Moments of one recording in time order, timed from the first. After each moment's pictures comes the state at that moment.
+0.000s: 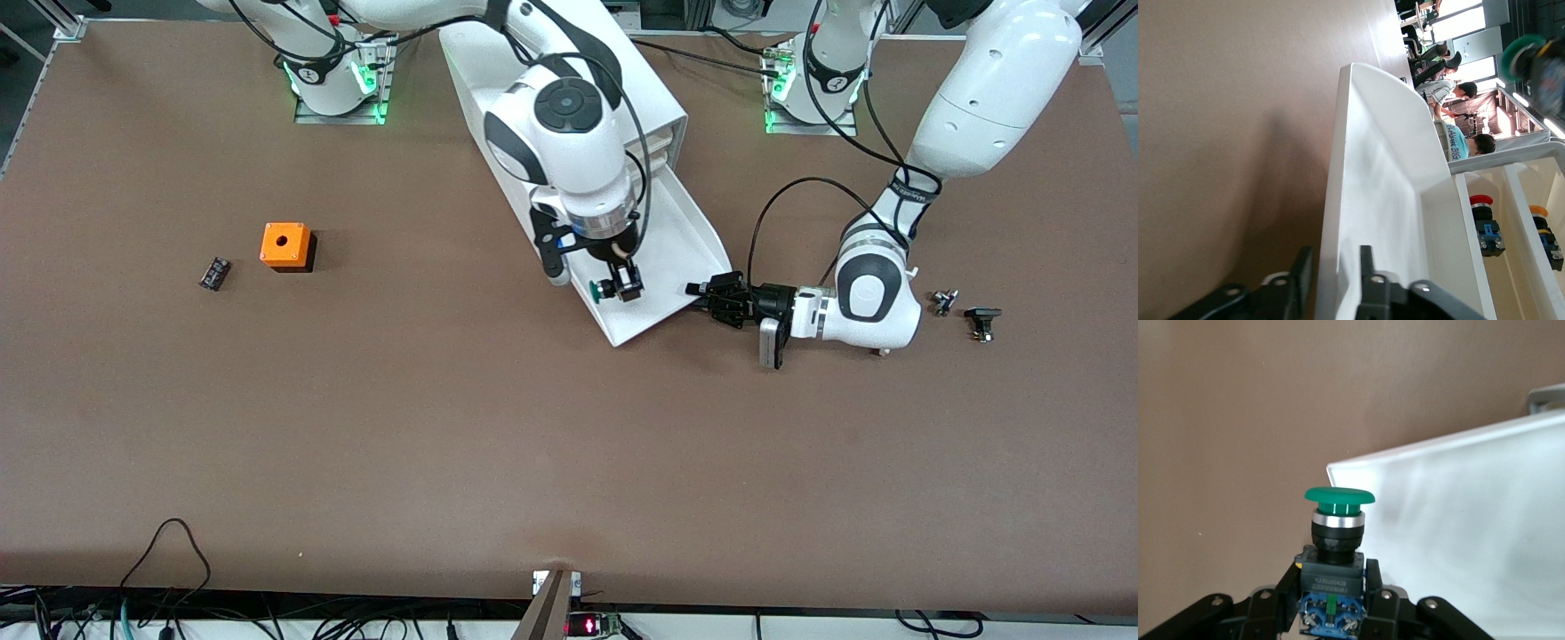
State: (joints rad) left arm 0.14 0.70 -0.27 -1.94 -1.13 1.91 1.23; right arm 0.82 0.74 0.05 -1.18 -0.01 2.22 2.15
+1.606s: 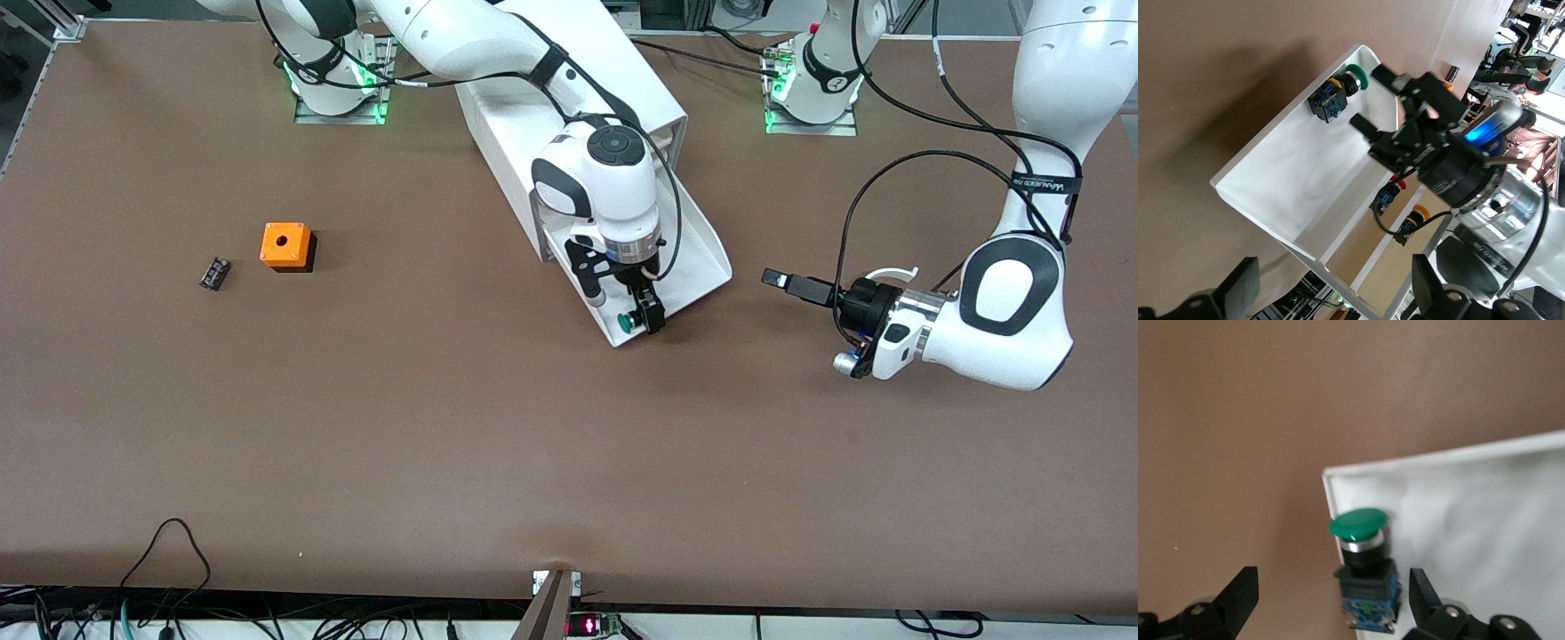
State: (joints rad) left arm 0.24 0.56 -0.28 -1.61 -0.76 1.47 0.18; right arm 0.94 0.93 -0.10 -1.09 -0.09 2.36 2.16
